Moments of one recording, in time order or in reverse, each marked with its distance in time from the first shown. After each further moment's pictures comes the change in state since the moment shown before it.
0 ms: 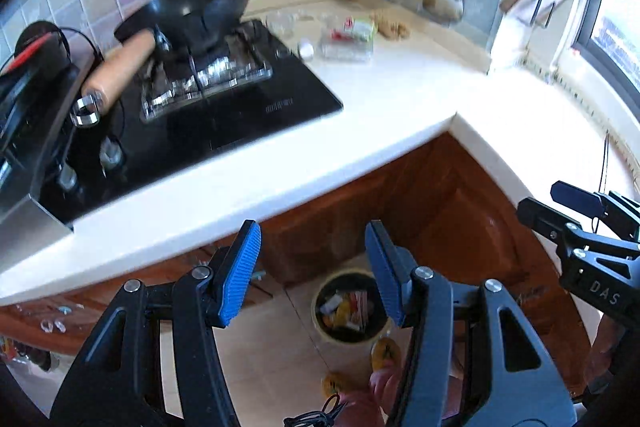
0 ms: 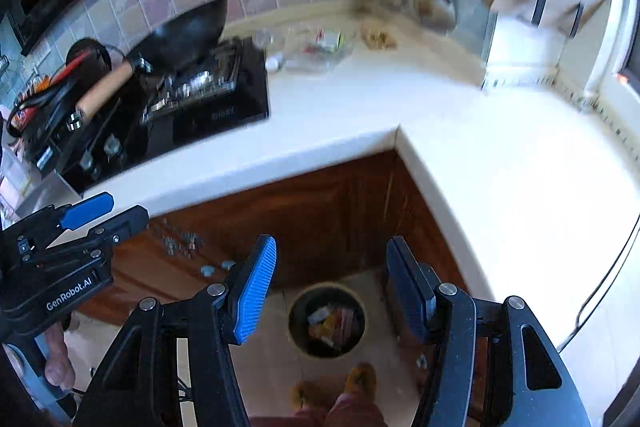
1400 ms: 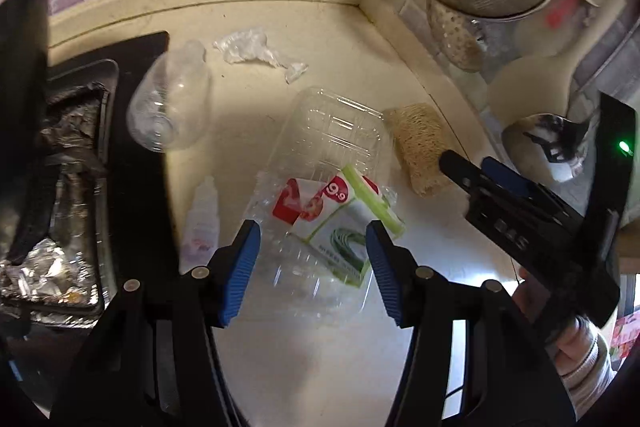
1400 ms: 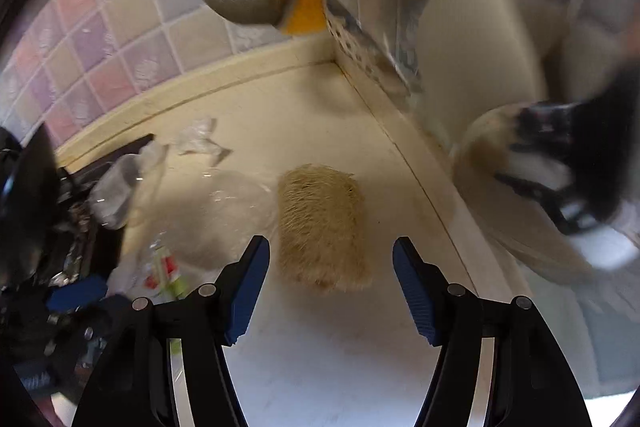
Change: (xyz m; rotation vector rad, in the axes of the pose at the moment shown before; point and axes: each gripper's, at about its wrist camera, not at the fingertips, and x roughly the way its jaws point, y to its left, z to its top) left arm 0.315 -0.011 0.303 -0.252 0.175 -0.180; right arm 0.376 -0.127 0.385 0.000 0.049 0.023
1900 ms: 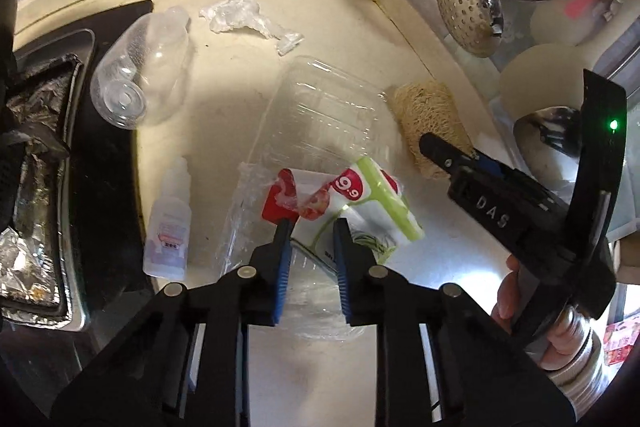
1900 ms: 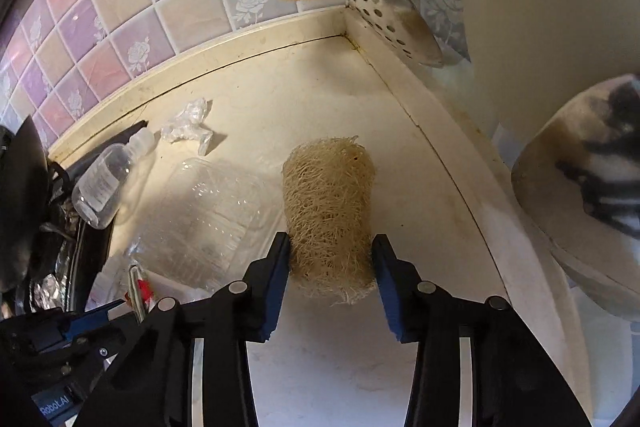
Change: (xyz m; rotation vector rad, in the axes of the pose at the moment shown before) left arm 0.029 0.002 -0.004 -0.039 0.045 -0.045; right arm 0.042 0.012 -0.002 -0.046 0.020 0.033
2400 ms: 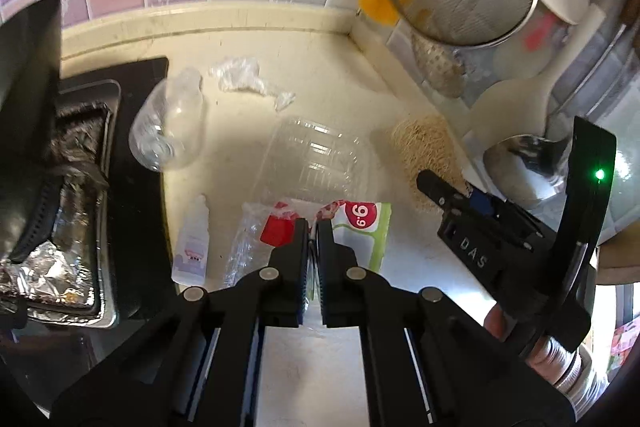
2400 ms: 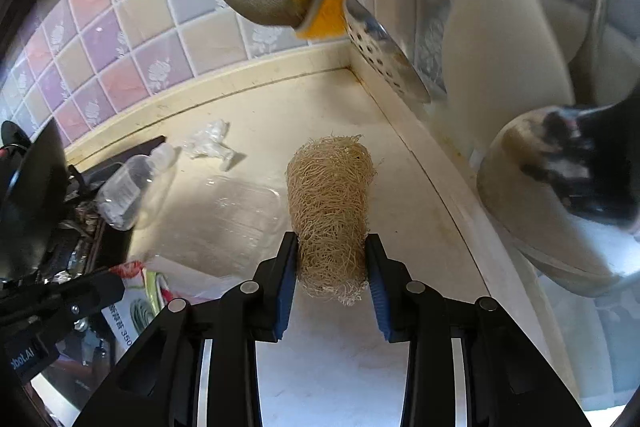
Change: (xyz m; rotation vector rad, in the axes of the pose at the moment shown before) left arm -0.059 -0.019 -0.001 0.035 -0.167 0.026; right arm -0.063 0.009 -0.019 0.000 -0.119 0.000
